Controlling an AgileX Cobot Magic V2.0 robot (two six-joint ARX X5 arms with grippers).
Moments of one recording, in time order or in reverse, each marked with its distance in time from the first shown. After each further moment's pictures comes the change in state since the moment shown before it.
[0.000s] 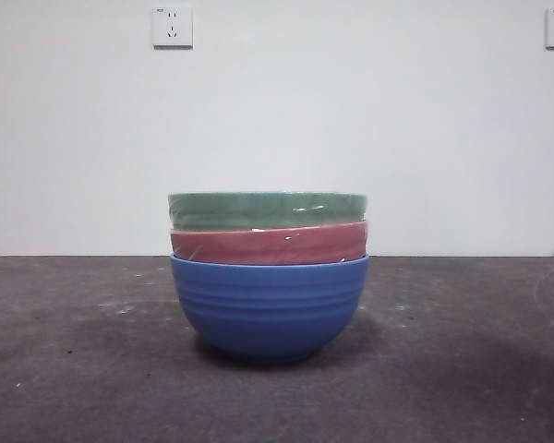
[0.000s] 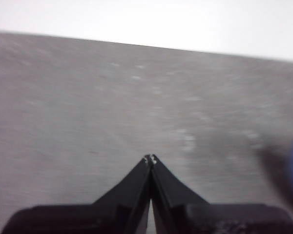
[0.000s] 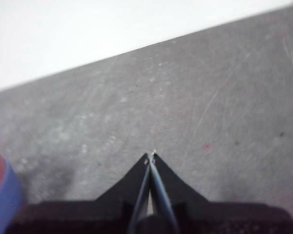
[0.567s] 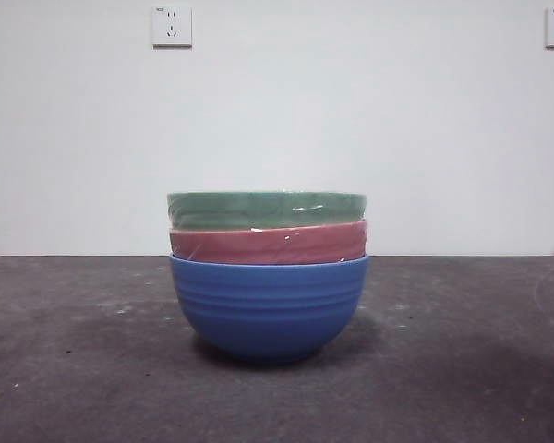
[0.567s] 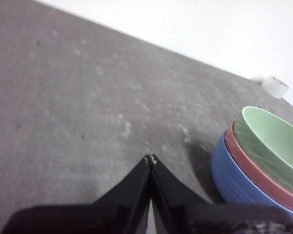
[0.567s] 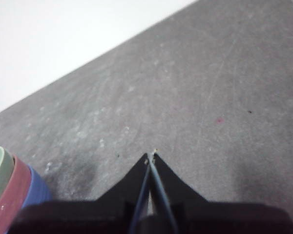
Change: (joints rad) left arm 0.000 0.011 0.021 -0.038 0.179 -0.205; right arm 0.000 0.048 0.069 -0.098 -0.035 0.165
